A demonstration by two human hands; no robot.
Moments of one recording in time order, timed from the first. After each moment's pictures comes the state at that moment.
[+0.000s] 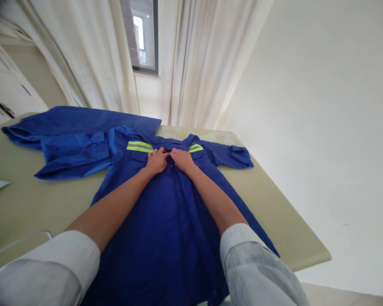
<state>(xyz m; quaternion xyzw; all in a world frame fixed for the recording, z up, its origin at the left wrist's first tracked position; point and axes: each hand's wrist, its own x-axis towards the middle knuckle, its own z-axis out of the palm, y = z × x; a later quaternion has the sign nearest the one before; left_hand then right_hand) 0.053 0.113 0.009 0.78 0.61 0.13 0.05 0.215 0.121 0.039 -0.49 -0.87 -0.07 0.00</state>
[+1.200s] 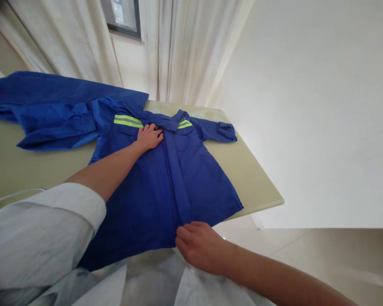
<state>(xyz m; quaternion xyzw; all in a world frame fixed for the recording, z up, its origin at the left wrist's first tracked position) 0.057 0.096 0.010 0.80 0.58 0.14 0.04 0.277 -0.263 0.088 -0.29 -0.96 0.05 -0.03</state>
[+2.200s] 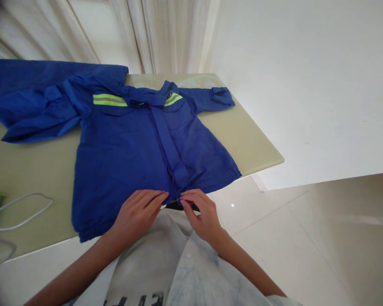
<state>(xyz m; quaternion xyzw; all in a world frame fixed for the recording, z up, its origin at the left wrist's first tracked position) 0.027 -0.251 0.024 0.92 0.31 0.22 0.07 0.263 -0.318 0.032 -0.55 -0.67 0.21 0.45</state>
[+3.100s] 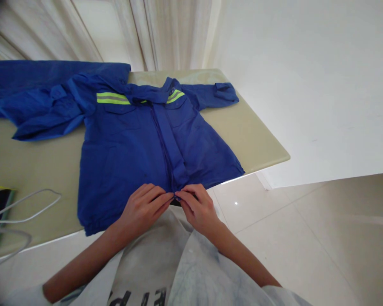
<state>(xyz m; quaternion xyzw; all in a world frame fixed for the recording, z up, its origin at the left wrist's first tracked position) 0.041 -0.246 0.042 0.92 0.27 0.28 0.06 0.256 -0.308 0.033 -0.50 -0.74 0.09 0.43</state>
